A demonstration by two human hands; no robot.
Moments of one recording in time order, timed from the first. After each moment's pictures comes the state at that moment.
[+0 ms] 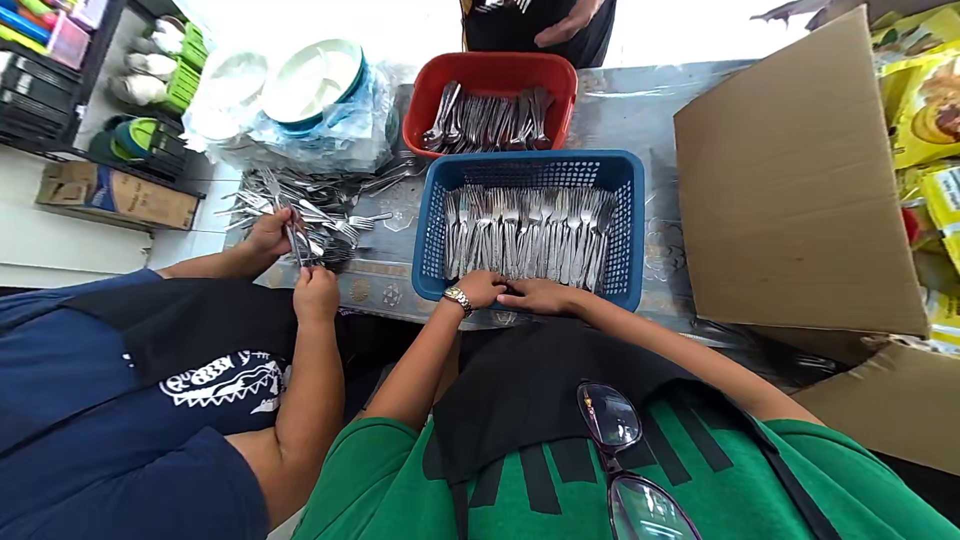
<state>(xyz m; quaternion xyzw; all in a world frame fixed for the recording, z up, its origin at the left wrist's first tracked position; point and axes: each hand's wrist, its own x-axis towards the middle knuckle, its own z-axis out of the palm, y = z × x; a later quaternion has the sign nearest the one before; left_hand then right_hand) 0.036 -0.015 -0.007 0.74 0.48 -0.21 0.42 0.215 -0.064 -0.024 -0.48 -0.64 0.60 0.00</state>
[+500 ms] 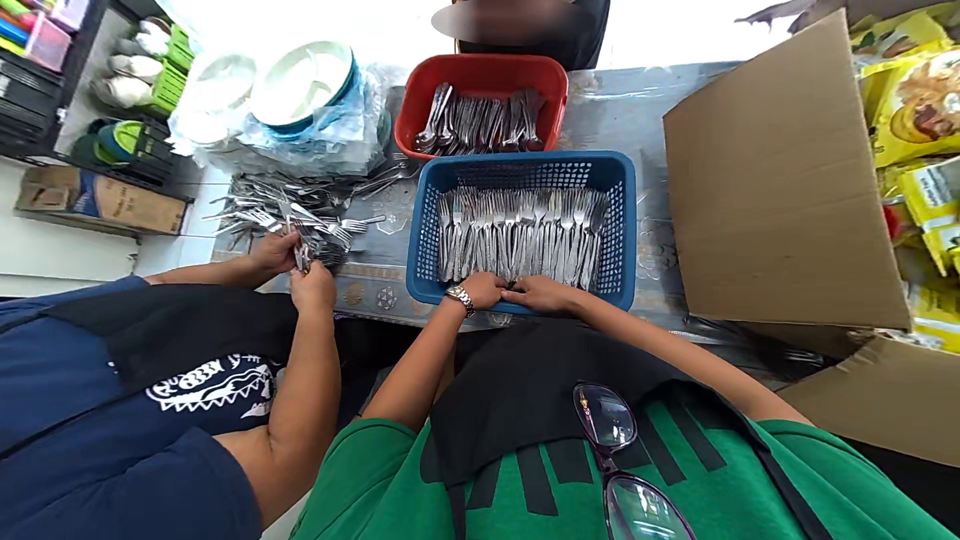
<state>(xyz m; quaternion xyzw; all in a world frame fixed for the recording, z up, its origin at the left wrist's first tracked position) 0.052 -0.015 -0.004 0.76 0.43 -0.26 0.42 0.221 -0.065 -0.025 -0.51 -0.63 0.59 0.00</state>
